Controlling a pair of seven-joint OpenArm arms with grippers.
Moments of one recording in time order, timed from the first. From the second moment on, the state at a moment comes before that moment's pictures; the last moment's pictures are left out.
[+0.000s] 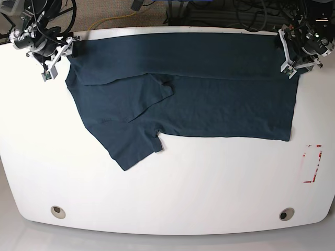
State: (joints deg) left arm 28.9 -24.6 -22.7 108.1 -16.2 -42.9 63.8; right arm -21.0 12.1 39.6 107.1 31.7 40.9 -78.5
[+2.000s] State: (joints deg) left arm -16.4 -24.3 -26.3 69.8 -15.8 -42.4 56.8; right arm 23.7 10.5 19.3 50.6 18.5 41.1 -50.5
